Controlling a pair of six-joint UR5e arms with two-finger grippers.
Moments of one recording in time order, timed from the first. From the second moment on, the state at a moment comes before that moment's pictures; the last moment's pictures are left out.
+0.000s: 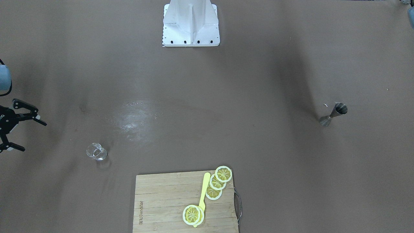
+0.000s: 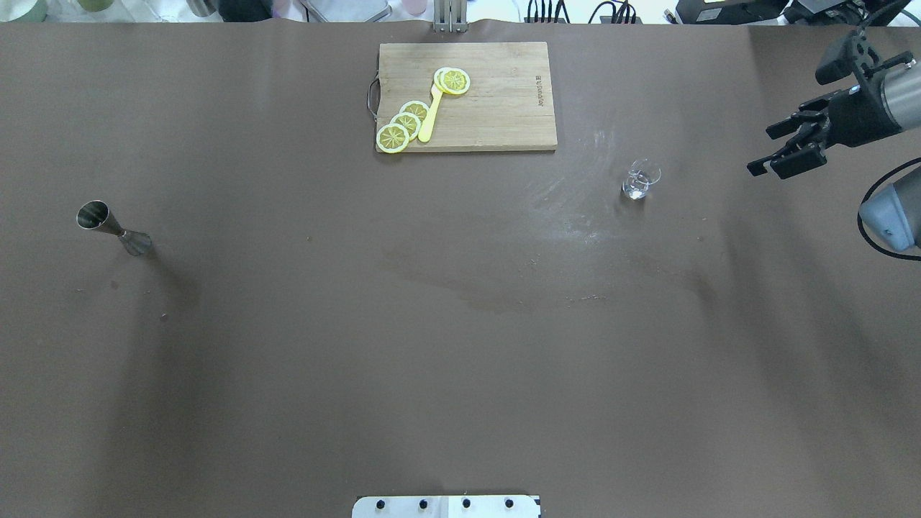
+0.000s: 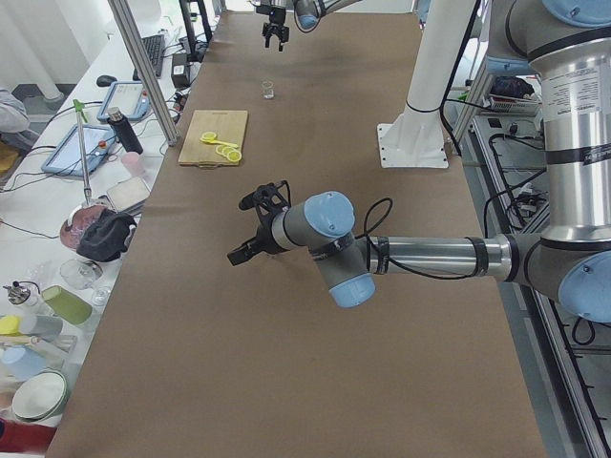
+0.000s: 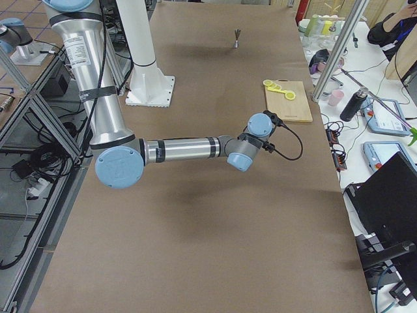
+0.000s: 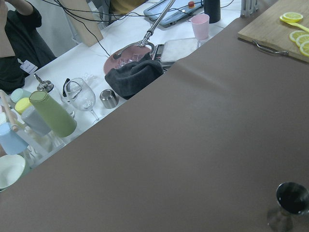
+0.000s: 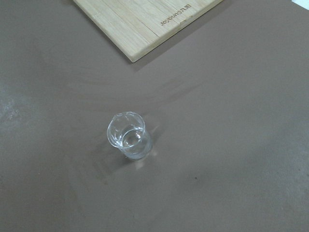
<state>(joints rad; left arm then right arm) -1.43 -1.38 -1.70 -2.84 -2.21 -0.24 1.18 -1.31 1.35 -0.58 2.50 0.09</state>
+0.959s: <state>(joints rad) -0.86 -1.28 -1.65 -3.31 -1.62 -0.41 1.10 -1.26 1.15 -0.22 2.44 -0.15</state>
